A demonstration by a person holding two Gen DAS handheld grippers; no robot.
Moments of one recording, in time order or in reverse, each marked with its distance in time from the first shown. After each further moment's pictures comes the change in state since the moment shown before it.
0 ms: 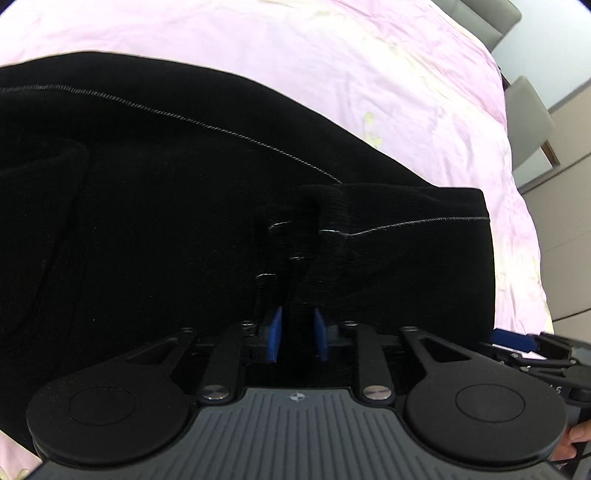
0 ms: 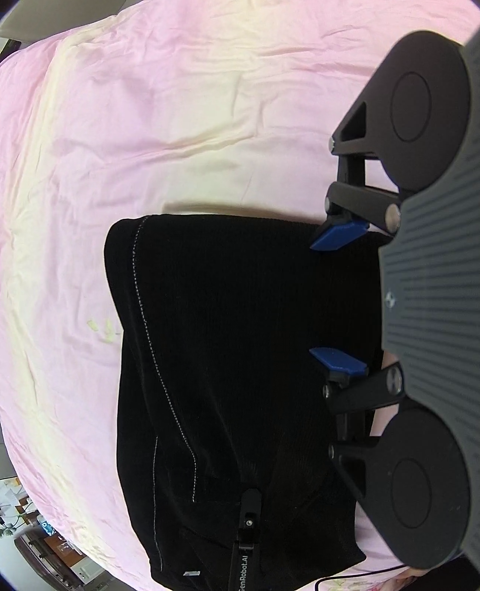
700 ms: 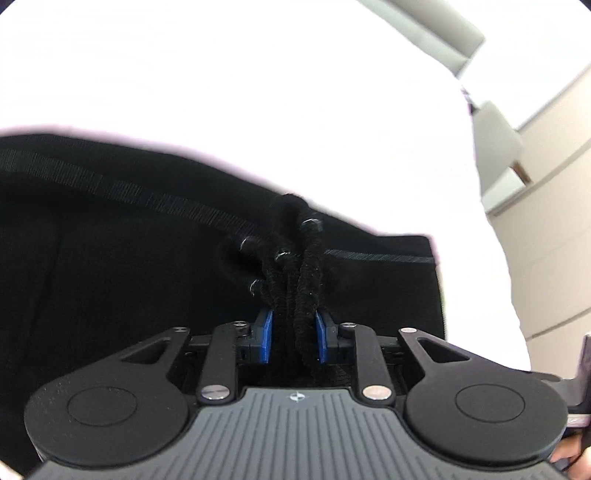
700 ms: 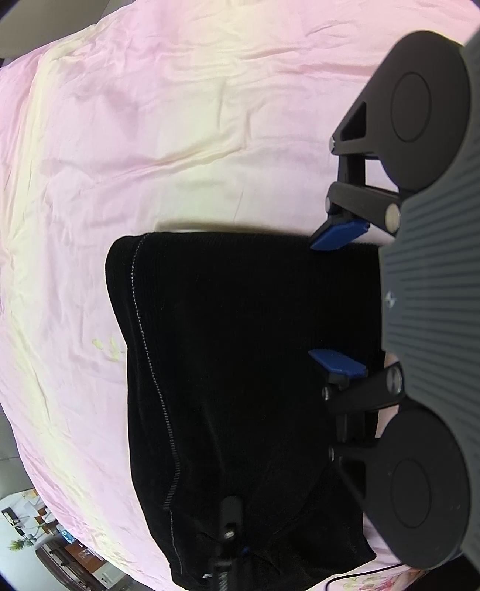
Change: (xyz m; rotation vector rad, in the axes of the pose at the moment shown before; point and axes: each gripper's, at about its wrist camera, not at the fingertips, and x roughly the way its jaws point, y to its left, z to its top) left arm -0.032 -0.043 0.035 0.100 -0.138 -0.086; right arm -0.020 -0.014 -0.005 0.057 -0.027 0.021
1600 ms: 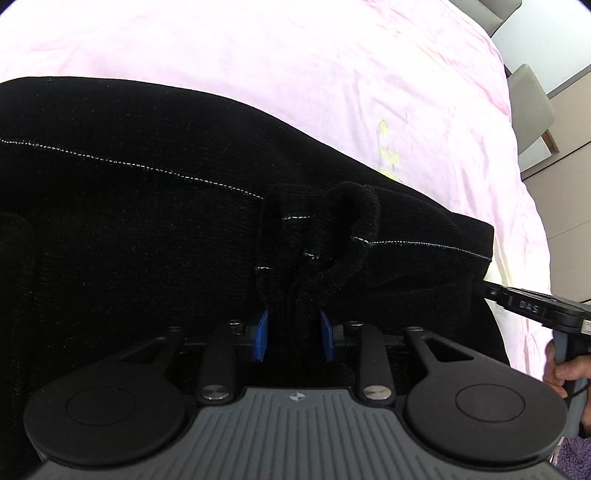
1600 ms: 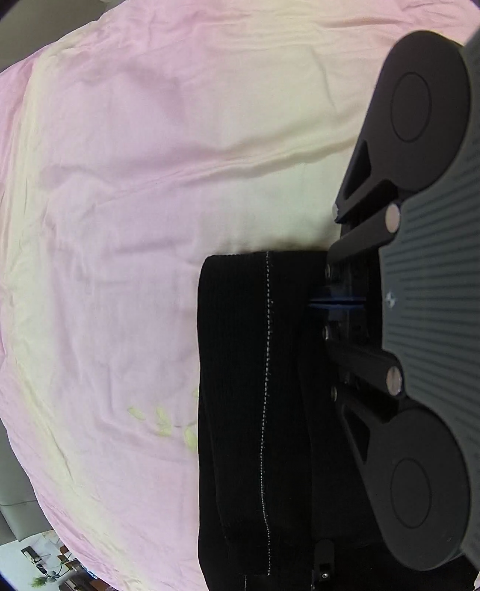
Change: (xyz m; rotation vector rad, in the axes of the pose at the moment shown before) left arm 0.081 0.056 0.015 -0.046 0.191 0.049; right arm 0.110 -0.003 0.087 0.043 -0.028 -0.069
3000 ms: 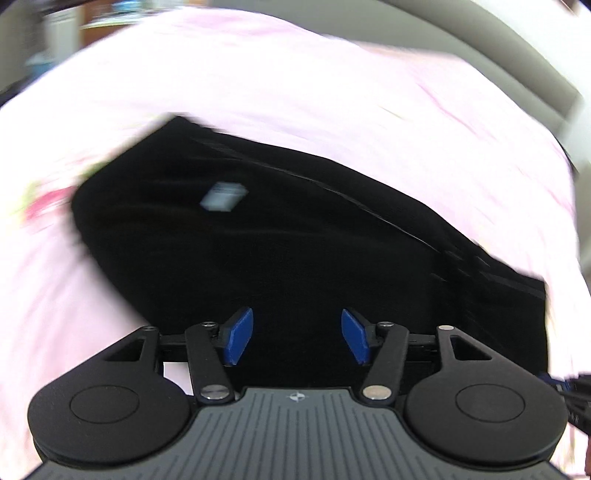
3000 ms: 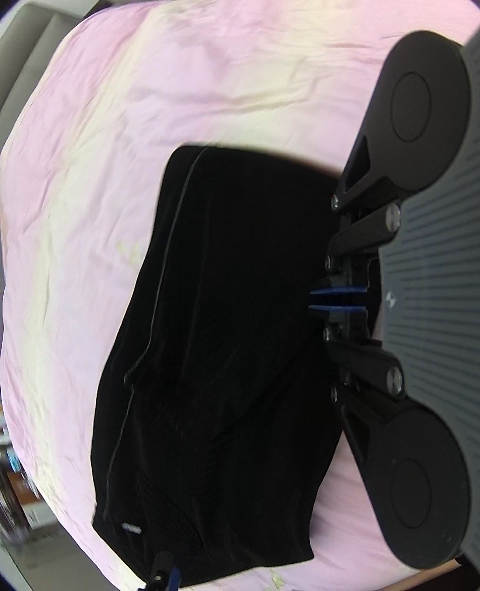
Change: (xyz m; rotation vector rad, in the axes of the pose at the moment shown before) left arm -0.184 0.089 -0.125 -0.228 -0.363 0.318; right arm -0.100 0.110 -0.106 -0.428 -0.064 0.054
